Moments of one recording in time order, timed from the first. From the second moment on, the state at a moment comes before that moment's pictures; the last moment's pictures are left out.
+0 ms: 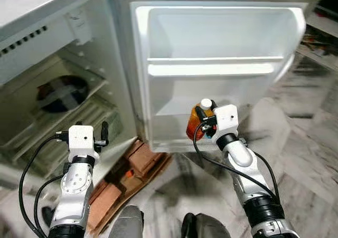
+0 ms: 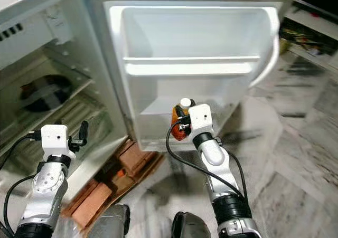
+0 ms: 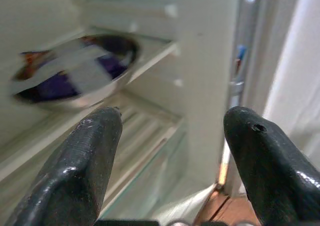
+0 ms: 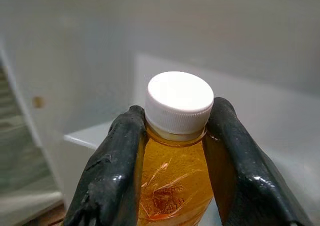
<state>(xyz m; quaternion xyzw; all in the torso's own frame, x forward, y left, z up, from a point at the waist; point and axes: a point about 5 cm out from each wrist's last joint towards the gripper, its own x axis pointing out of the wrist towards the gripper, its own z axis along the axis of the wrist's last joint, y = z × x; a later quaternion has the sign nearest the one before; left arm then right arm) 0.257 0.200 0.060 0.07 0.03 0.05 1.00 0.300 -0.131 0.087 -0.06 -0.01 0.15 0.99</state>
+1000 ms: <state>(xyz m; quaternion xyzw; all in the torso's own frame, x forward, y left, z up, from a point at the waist) 0.256 0.196 0.059 0.07 0.03 0.04 1.00 0.301 -0.143 0.085 -0.08 -0.01 0.11 0.99</state>
